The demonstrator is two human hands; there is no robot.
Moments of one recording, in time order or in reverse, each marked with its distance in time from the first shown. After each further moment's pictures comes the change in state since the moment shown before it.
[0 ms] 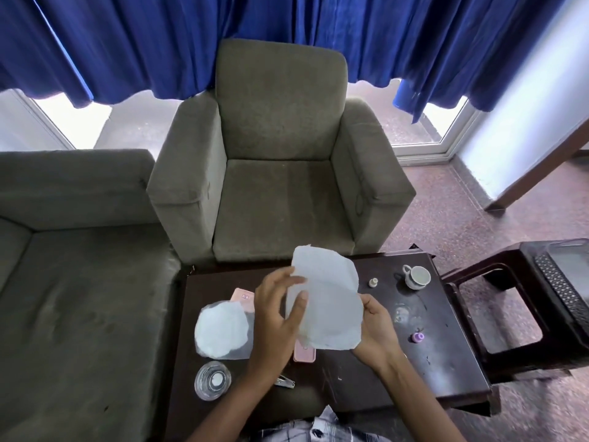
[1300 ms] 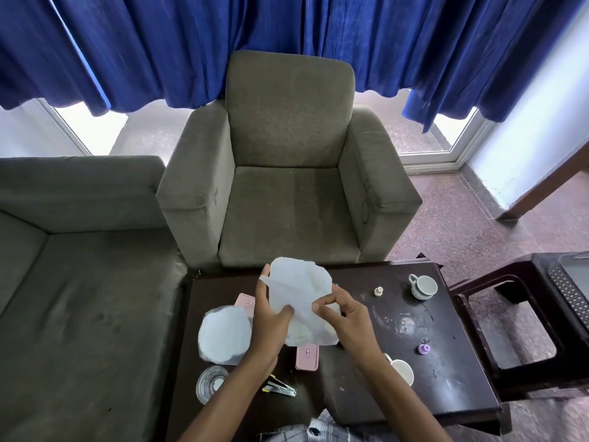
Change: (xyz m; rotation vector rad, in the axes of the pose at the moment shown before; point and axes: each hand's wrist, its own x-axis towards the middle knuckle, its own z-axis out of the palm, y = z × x) left_hand 0.011 -0.009 0.004 -0.307 0.013 -0.494; right_hand 0.007 0.022 0.018 -1.069 0.148 -0.542
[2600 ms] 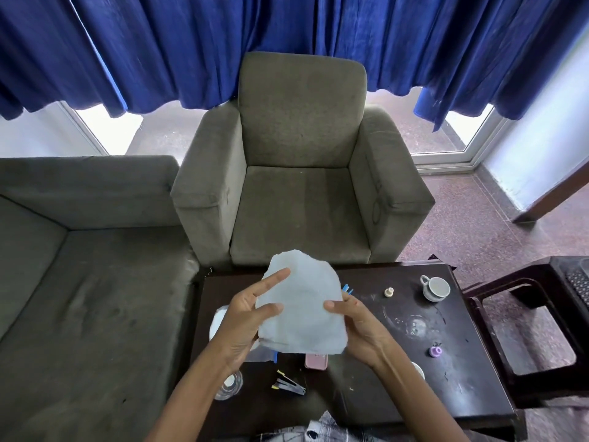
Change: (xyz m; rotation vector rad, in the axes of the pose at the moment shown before) left_hand -0.017 0.045 -0.058 -0.149 -0.342 -0.127; right_hand 0.017 0.002 -0.004 0.645 -0.519 0.328
